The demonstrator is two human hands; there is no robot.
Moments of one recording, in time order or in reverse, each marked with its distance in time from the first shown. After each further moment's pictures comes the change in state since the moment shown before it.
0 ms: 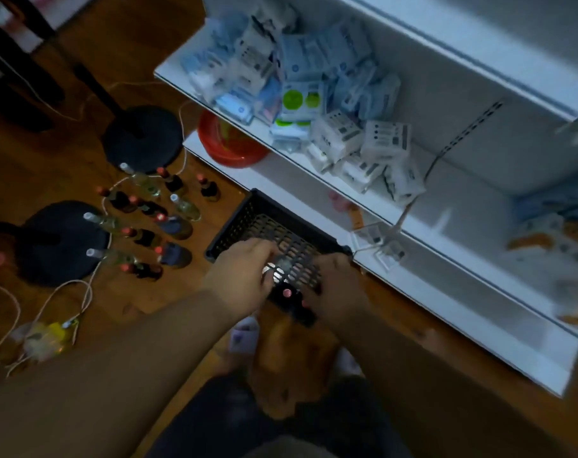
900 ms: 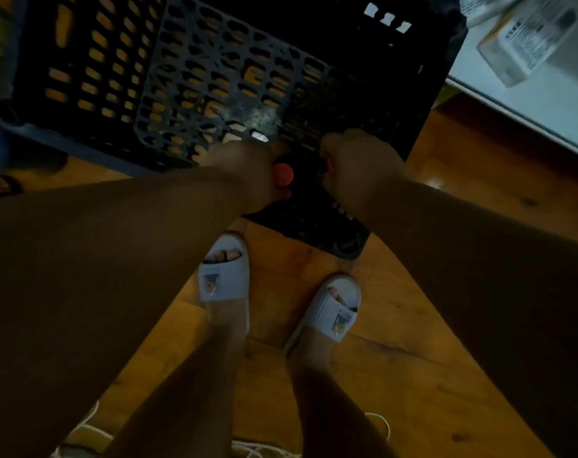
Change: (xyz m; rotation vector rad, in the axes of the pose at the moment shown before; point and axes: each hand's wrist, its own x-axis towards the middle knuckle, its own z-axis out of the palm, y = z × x) left_hand 0.179 -0.175 0.443 0.287 -0.611 0.020; right_hand 0.211 0.218 0.340 -0.229 -0.275 0.114
